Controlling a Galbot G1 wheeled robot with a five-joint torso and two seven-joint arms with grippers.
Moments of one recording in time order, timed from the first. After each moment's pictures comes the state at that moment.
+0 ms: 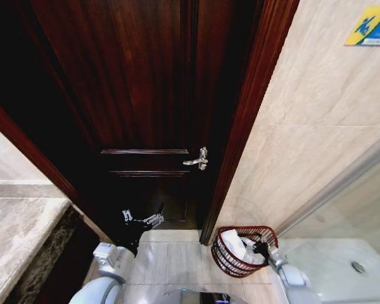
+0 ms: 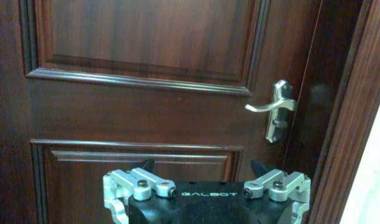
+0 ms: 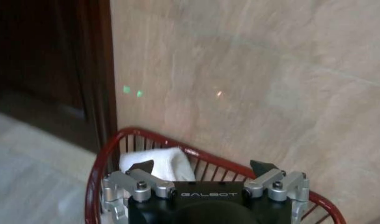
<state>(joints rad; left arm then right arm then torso) 1.88 -1.61 -0.57 -2.50 -0.07 0.25 0.20 -1.34 1.30 0.80 1.16 -0.13 0.24 -0.51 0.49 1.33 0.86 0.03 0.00</state>
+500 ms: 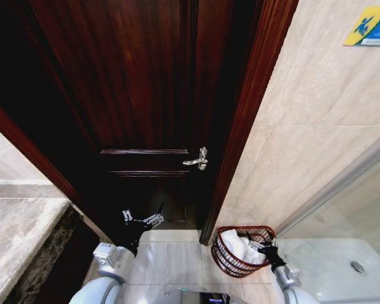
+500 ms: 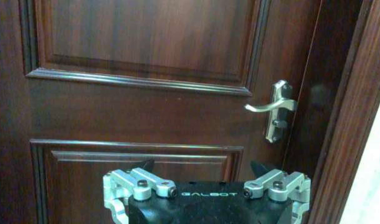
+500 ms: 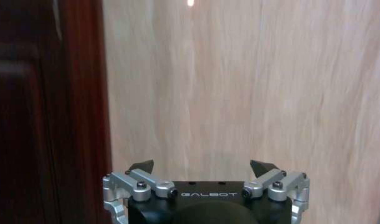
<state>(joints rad) 1.88 -1.61 -0.57 -2.50 -0.07 0.25 0.20 -1.70 1.47 0.84 1.80 0.22 0.28 -0.35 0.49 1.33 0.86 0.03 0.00</state>
